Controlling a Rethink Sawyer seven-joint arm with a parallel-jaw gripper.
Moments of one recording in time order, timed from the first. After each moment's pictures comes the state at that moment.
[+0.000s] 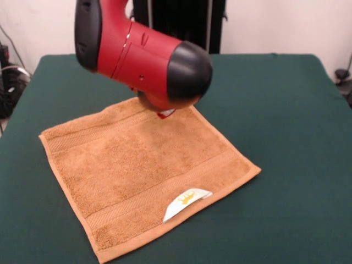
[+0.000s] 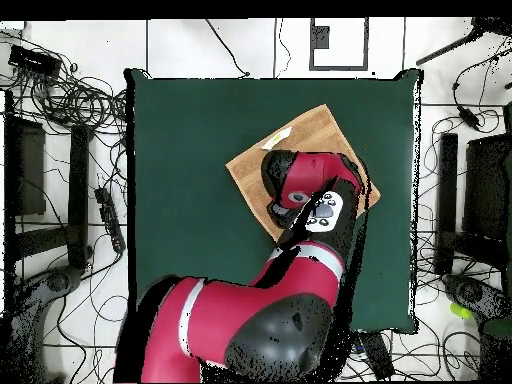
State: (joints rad) arm -0.03 0.02 -0.43 0.98 -0.04 1.33 2.17
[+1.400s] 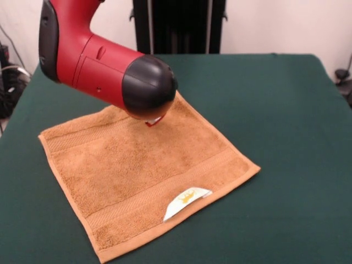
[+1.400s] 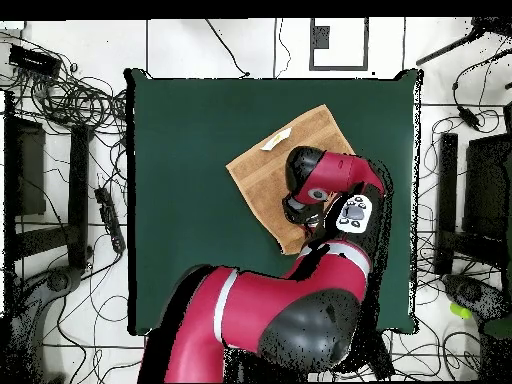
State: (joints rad) arm -0.11 0.06 -0.43 0.94 0.07 1.37 2.17
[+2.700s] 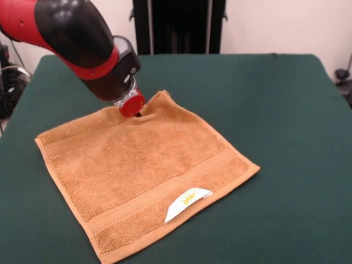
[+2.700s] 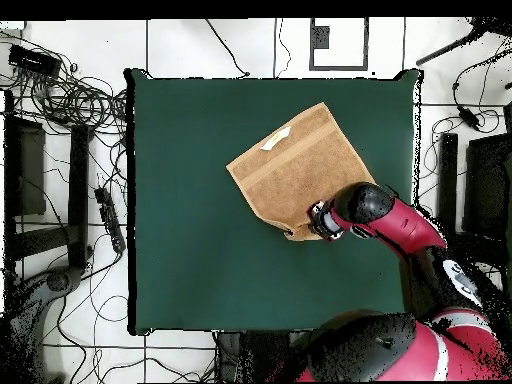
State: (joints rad) arm -0.52 -0.29 0.05 1.44 0.04 0.85 2.17
